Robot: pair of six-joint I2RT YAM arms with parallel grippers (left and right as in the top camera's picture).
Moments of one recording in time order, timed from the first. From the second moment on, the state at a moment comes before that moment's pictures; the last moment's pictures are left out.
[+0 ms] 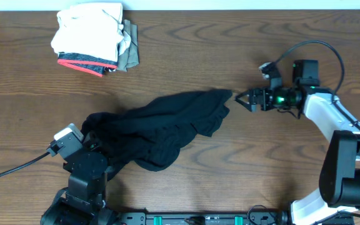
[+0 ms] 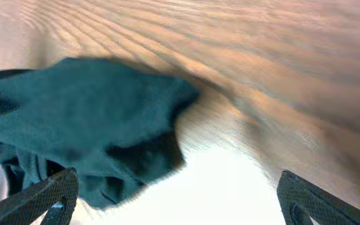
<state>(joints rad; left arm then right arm) -0.42 0.43 0.61 -0.74 -0.58 -0.73 -0.08 1.76 1.01 -0.42 -0.75 -0.16</state>
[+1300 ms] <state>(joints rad) -0.42 0.43 0.61 -0.76 -0.58 -0.75 0.14 1.94 0.94 -0.12 -0.89 -0.20</state>
